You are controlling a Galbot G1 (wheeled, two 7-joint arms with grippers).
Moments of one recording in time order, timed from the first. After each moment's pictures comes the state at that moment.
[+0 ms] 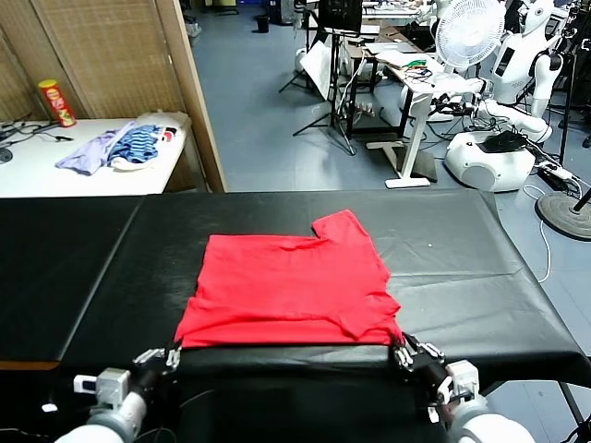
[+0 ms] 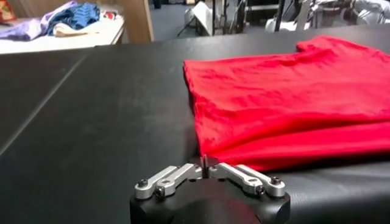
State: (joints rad) left arm 1.79 -1.05 -0.65 -2.30 -0.49 0.65 -0.18; right arm -1.63 1.05 0.57 2.30 0.46 -0.56 0.07
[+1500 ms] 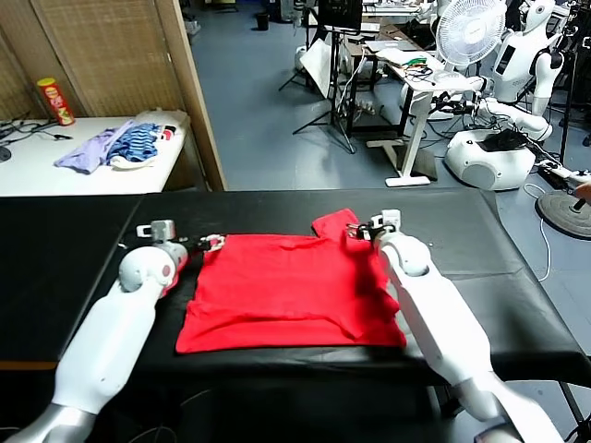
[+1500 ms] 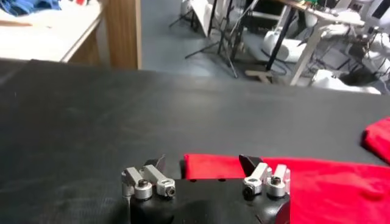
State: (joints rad) left arm 0.63 -1.09 -0.25 -1.32 -0.77 0.66 -0.09; right arm -0.47 1.34 0.14 1.12 0.50 -0.59 0.13
